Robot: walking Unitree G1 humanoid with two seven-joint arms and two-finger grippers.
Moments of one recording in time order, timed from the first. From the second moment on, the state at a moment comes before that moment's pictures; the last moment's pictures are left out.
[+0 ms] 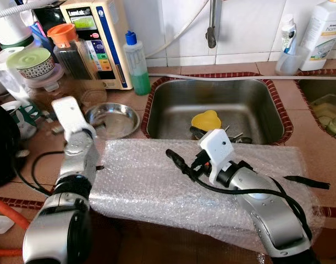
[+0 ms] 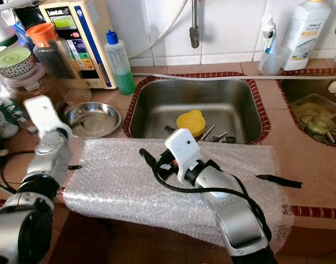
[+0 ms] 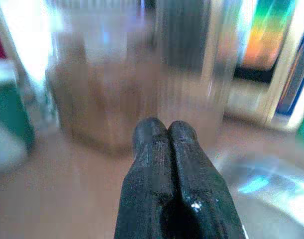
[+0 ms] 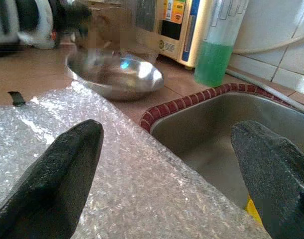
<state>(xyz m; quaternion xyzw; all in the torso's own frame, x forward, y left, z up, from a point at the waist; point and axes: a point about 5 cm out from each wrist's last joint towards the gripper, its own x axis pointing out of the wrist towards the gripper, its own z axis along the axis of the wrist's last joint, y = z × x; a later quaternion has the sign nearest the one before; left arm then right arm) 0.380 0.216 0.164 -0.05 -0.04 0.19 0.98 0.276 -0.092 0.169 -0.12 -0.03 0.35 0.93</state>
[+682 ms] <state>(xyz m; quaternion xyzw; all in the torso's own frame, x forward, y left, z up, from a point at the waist) 0.360 0.223 0.160 -0.06 -0.03 0.14 0.99 0.294 -0.098 0.179 -0.11 -0.05 0.32 0.94</state>
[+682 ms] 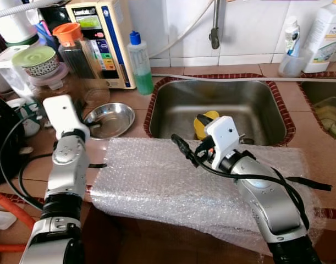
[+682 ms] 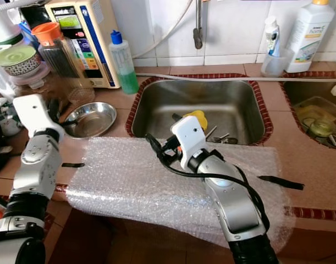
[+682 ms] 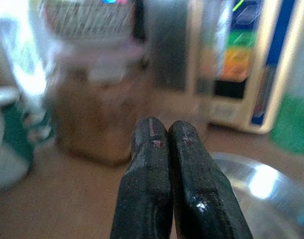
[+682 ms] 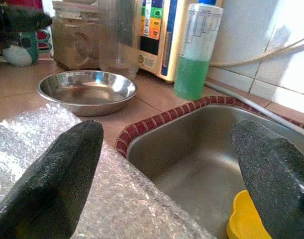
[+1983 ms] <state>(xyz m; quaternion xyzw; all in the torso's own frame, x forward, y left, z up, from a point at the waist) 0.365 0.212 0.131 -0.06 0.12 0.08 0.99 0.291 -0.092 0.175 -0.11 -0.06 0.33 0.94</state>
